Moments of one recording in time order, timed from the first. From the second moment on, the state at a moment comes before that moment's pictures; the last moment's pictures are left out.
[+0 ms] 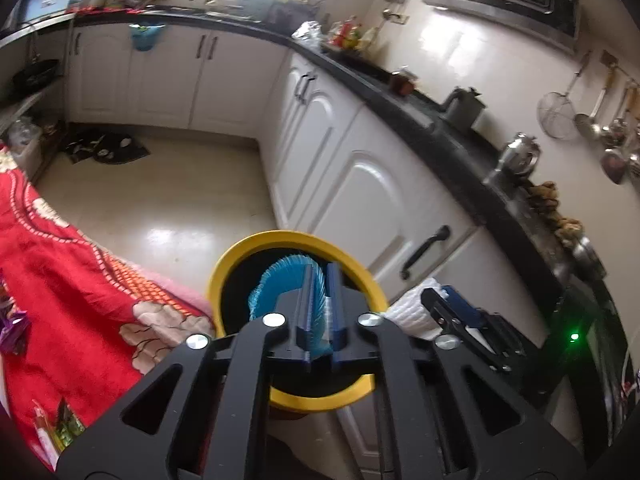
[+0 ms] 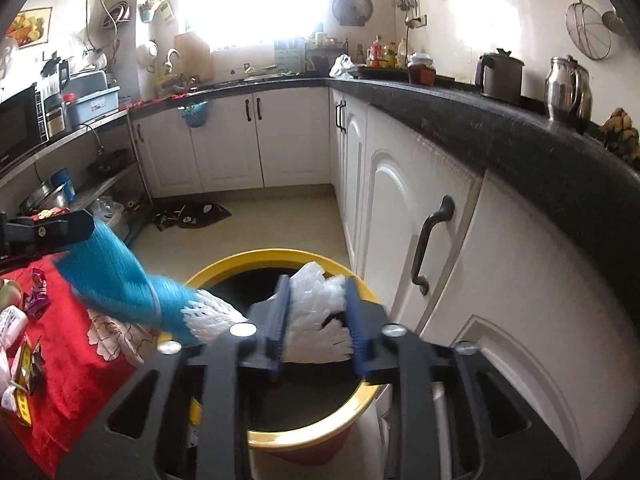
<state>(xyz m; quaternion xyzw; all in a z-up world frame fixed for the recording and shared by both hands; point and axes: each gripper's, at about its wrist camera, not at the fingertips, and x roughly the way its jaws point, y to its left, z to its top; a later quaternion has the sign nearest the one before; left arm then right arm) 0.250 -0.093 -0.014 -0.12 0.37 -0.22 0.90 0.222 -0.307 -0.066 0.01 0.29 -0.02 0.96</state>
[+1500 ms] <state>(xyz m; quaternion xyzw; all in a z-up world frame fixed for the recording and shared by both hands) 0.153 0.020 0.027 -0.12 0.28 -0.06 0.95 0.143 -0.216 0.006 0.01 0.23 0.12 0.97</state>
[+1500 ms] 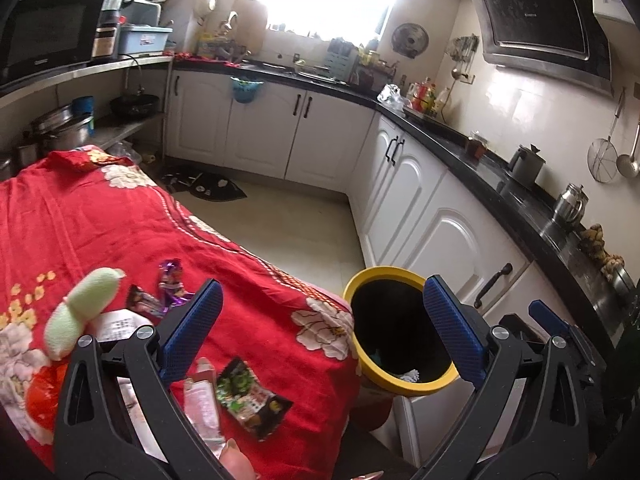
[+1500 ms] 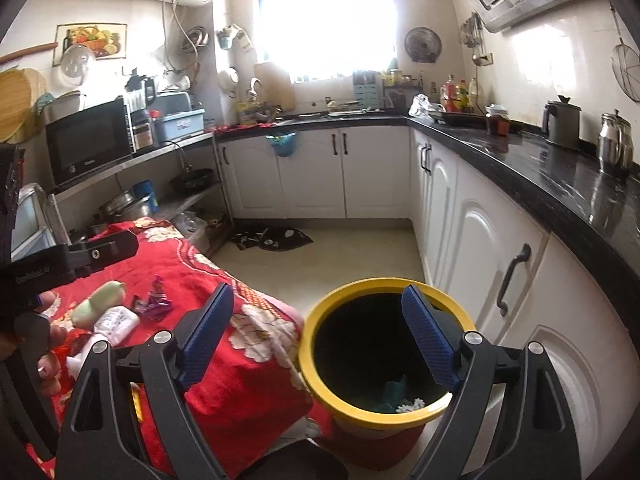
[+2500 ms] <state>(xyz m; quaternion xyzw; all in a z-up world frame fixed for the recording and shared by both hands) 0.099 0.142 0.034 -0.13 0.26 0.06 0.95 0.109 -0.098 0.005 0.00 0.27 0.29 0.92</state>
